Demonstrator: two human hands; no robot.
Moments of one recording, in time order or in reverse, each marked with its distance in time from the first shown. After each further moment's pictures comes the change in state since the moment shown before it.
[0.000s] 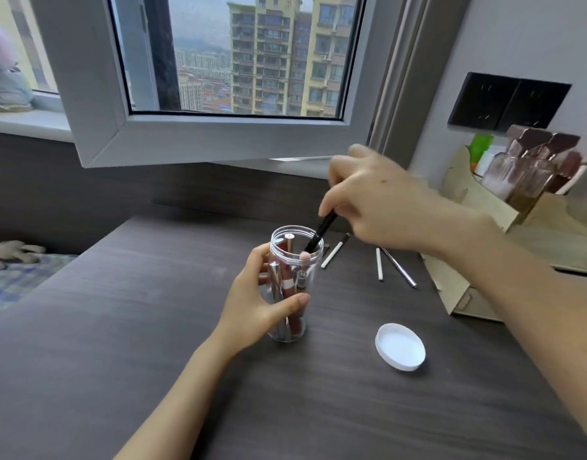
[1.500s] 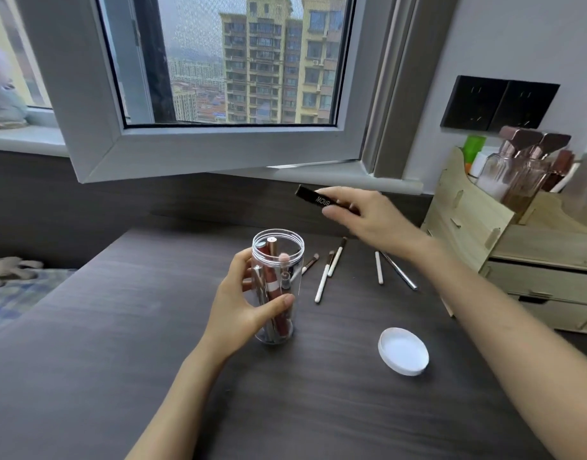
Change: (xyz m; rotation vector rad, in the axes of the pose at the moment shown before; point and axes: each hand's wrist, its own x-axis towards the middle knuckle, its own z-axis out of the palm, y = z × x) left_hand 0.003 -0.008 -0.015 -0.017 0.050 -0.050; right_hand 0.007 0.041 0.069 0.590 0.110 0.304
